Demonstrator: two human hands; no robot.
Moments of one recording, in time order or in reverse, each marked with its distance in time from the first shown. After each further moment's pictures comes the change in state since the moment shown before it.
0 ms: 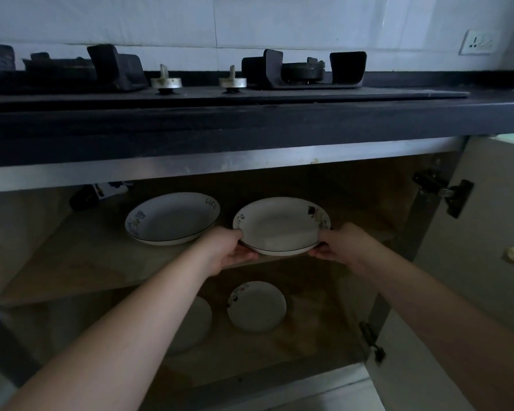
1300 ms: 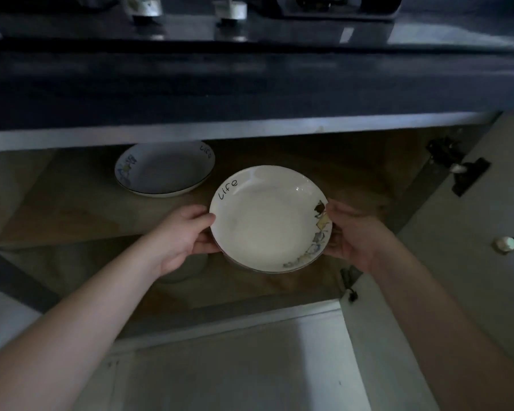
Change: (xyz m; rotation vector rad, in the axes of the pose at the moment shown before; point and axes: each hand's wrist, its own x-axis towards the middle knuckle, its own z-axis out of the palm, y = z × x) left_hand -0.061 -0.020 -0.035 0.010 0.029 0.051; right_hand -0.024 0.027 -0.028 0.236 -0.154 0.065
